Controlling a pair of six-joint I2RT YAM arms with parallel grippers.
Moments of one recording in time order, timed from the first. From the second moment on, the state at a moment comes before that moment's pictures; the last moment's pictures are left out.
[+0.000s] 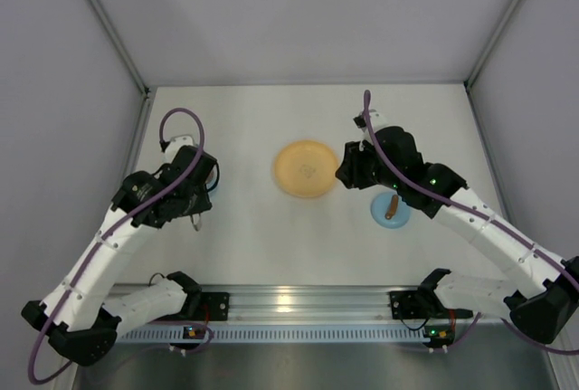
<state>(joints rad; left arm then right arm) -0.60 1.00 1.30 -1.35 -0.49 -0.72 0.70 1.10 1.10 -0.56 0.03 0.36</state>
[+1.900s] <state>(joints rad) -0.40 1.42 1.84 -1.27 -0.31 -0.42 0.70 1.10 1.10 -0.57 0.06 0.36</state>
